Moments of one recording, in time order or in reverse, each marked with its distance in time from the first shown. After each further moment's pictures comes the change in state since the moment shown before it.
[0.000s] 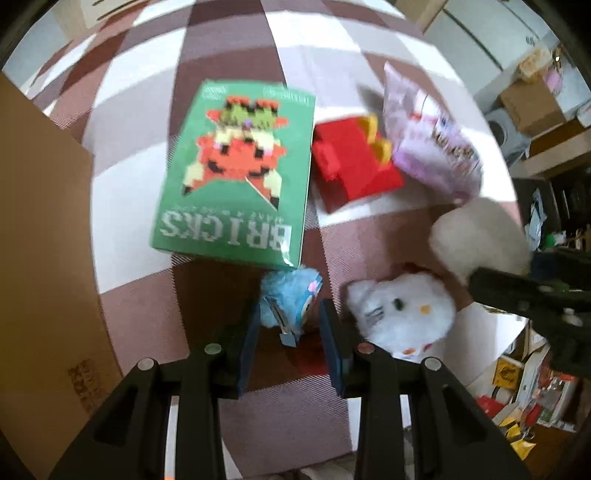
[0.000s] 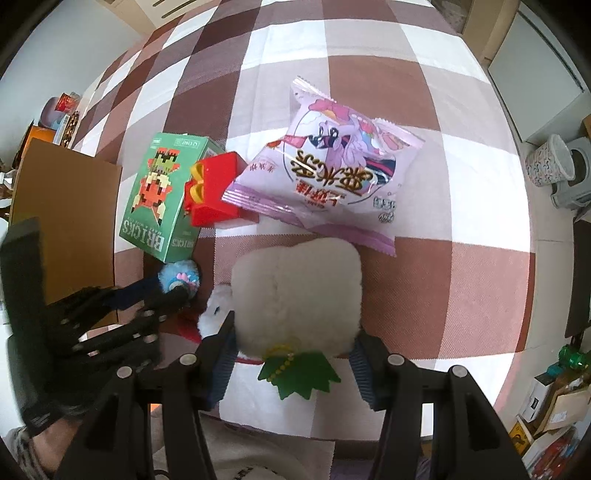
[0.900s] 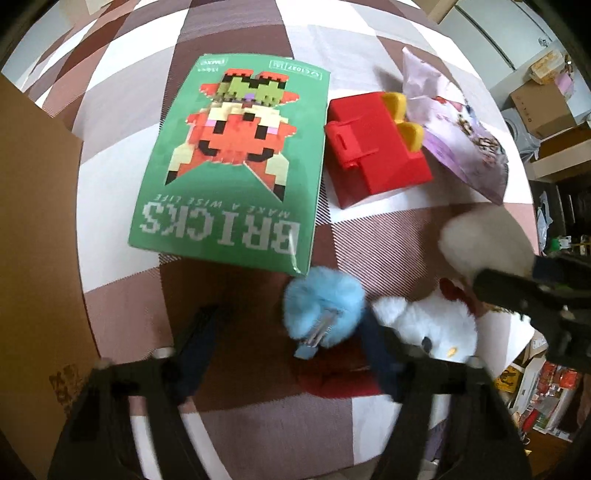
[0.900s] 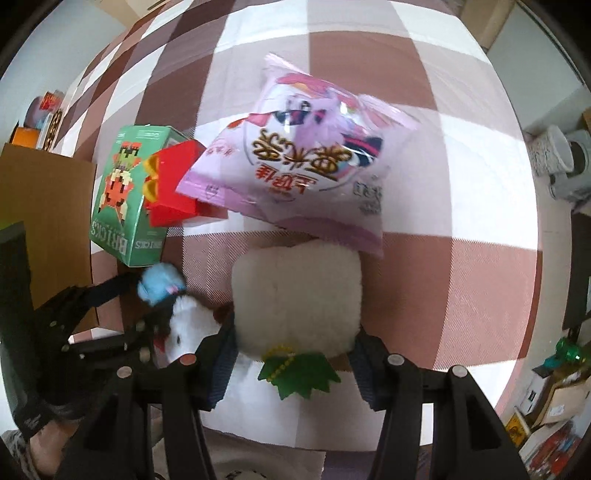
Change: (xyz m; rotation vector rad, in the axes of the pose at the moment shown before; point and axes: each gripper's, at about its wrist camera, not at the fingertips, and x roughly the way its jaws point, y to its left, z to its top) left arm 0.014 -0.001 0.006 -0.026 0.011 0.023; right arm 0.028 -0.006 0.014 0.024 0.048 -0.027
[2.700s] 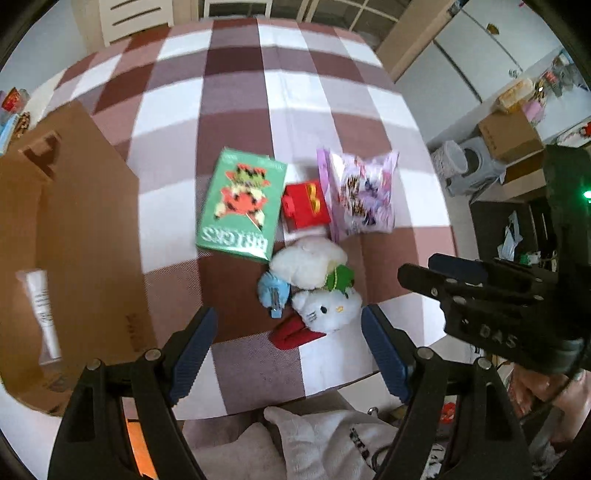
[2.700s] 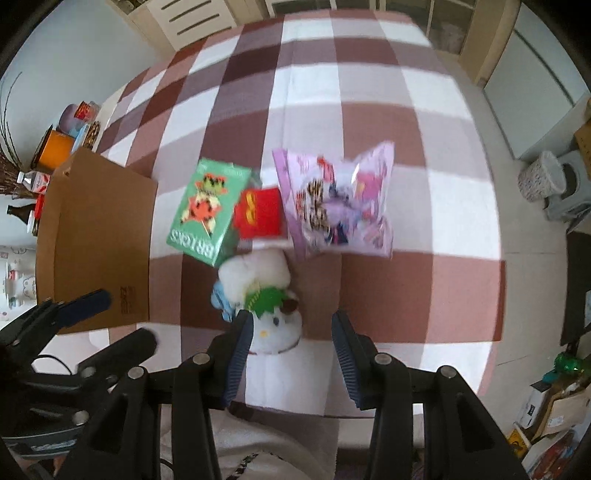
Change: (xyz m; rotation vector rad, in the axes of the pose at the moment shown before) left arm -0.117 0.000 0.002 -0.046 -0.071 -0.115; right arm -0.090 0.021 -0.024 -0.074 -0.109 0.017
